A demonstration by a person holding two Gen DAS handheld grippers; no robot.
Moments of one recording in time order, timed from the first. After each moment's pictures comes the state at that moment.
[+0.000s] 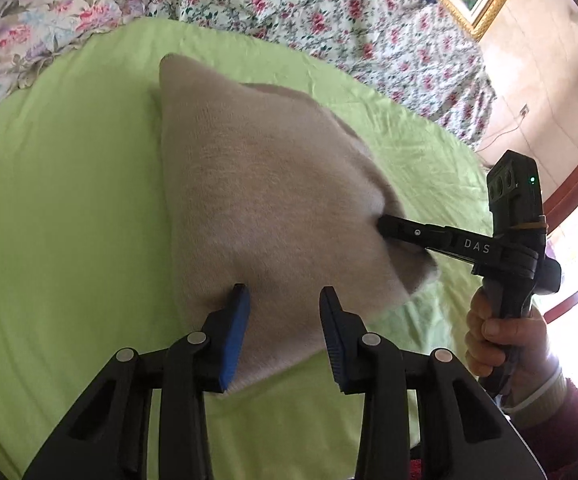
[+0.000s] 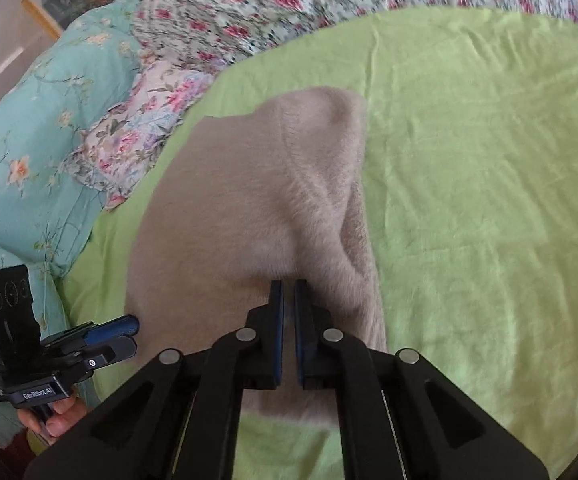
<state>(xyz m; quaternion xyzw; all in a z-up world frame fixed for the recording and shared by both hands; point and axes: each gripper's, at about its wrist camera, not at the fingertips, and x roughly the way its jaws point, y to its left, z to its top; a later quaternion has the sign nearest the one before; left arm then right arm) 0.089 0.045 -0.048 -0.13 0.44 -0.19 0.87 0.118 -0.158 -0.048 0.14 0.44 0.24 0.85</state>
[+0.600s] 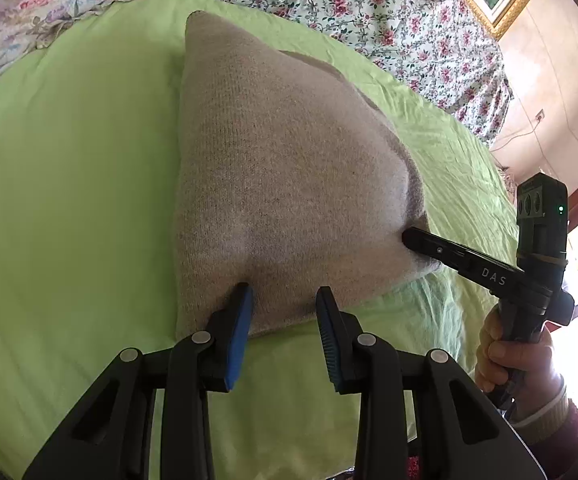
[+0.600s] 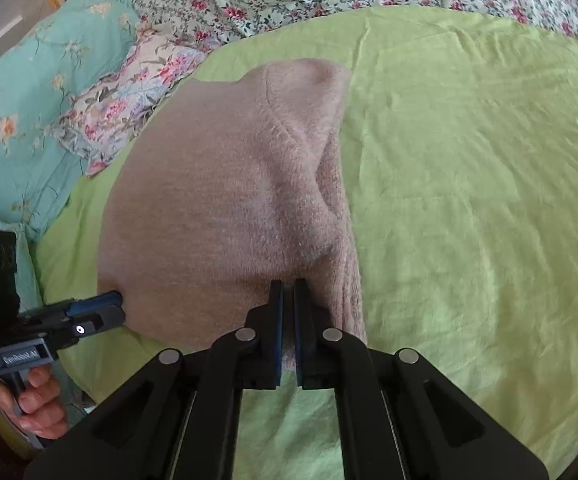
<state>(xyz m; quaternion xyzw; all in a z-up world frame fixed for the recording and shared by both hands) 0.078 0.045 -0.077 -0.14 0.47 -0.16 0.86 0.089 -0.163 -0.067 0.09 0.45 0.21 0.86</state>
